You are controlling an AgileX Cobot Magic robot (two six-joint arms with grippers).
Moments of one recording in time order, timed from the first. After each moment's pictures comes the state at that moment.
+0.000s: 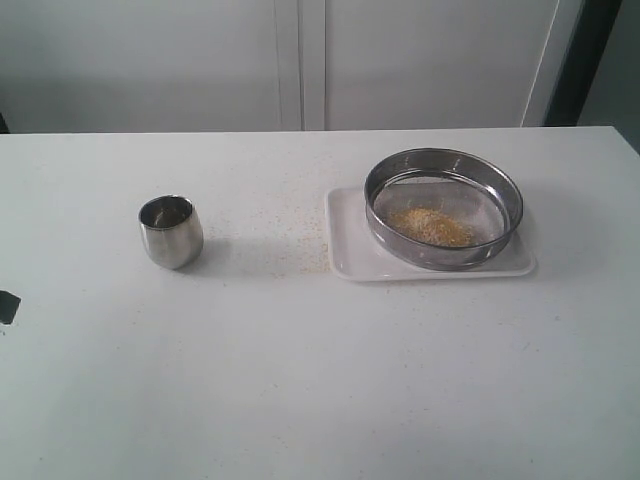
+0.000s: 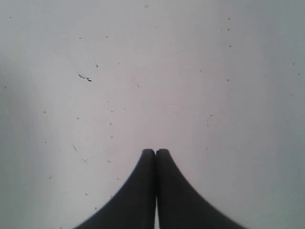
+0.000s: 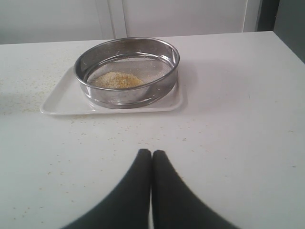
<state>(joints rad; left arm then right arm) -0.07 1.19 -0.67 -0.13 0.67 0.20 0.12 0.01 0.00 0.02 0.34 0.11</state>
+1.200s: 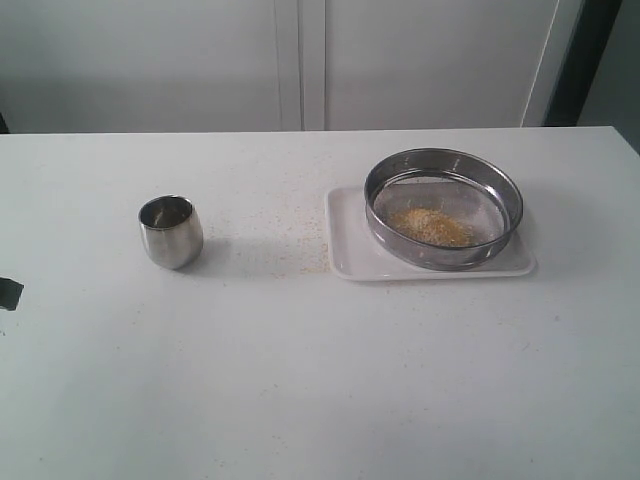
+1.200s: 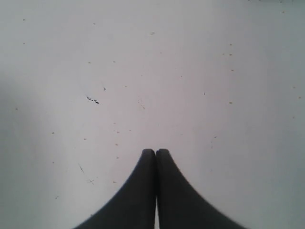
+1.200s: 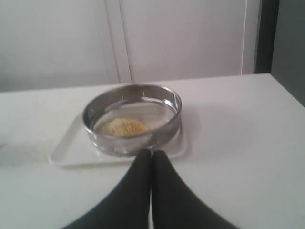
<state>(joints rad) -0.07 1.19 -0.67 -0.13 0.60 0.20 0.12 0.01 0.00 0.02 0.16 0.16</state>
